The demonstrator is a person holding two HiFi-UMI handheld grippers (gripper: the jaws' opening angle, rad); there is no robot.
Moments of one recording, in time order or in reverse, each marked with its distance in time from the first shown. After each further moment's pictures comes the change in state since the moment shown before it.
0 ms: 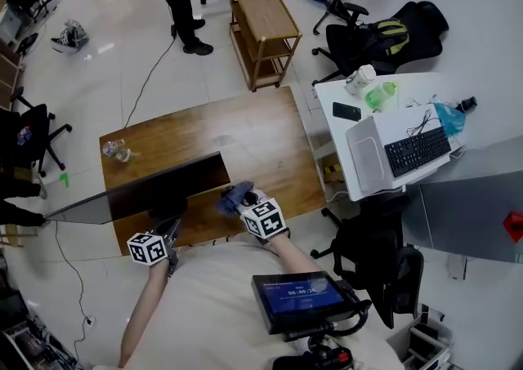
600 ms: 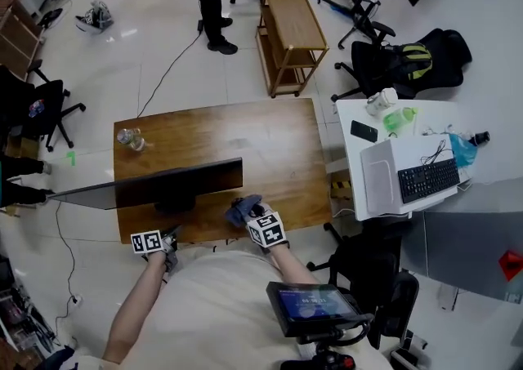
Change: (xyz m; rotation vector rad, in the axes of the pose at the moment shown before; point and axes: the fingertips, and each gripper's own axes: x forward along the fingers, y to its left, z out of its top) left arm 0.007 0.087 -0.084 -0.440 0.053 0.009; right arm 0.033 -0.010 -0.059 -0.019 0.094 -0.009
